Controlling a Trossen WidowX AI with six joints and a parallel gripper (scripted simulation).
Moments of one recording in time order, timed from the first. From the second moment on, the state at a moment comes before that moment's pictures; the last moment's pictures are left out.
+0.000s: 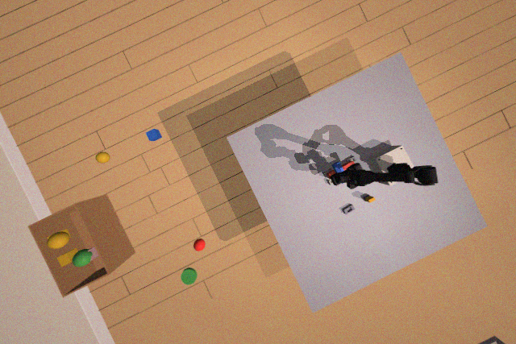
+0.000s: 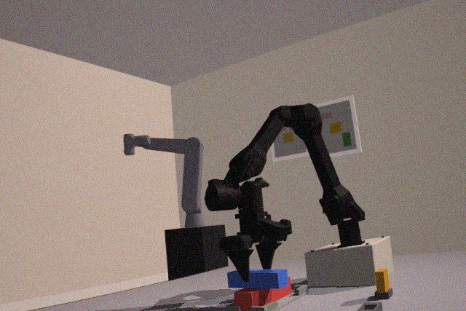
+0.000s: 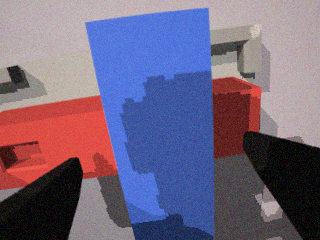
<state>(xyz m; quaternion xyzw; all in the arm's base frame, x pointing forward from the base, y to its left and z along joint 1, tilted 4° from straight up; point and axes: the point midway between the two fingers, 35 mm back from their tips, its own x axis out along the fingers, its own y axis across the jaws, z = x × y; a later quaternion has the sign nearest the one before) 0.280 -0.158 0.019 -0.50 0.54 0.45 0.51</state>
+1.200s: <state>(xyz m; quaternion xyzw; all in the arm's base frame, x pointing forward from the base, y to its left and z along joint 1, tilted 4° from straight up) 0.284 -0.155 0.107 -0.03 0.70 -0.02 0.72</state>
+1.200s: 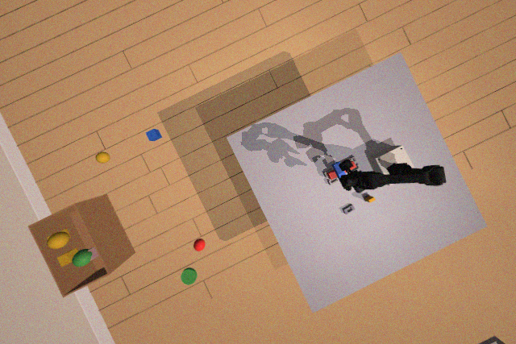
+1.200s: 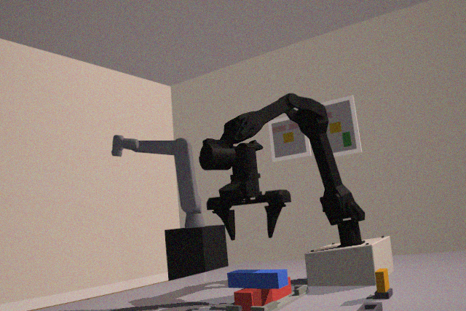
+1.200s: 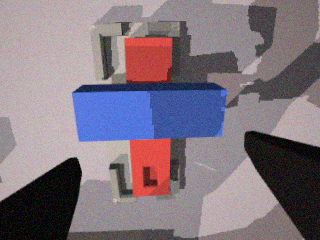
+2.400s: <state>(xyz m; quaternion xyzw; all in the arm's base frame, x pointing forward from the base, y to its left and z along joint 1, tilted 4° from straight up) 0.209 0.110 0.041 0.02 0.69 -0.04 0.72</state>
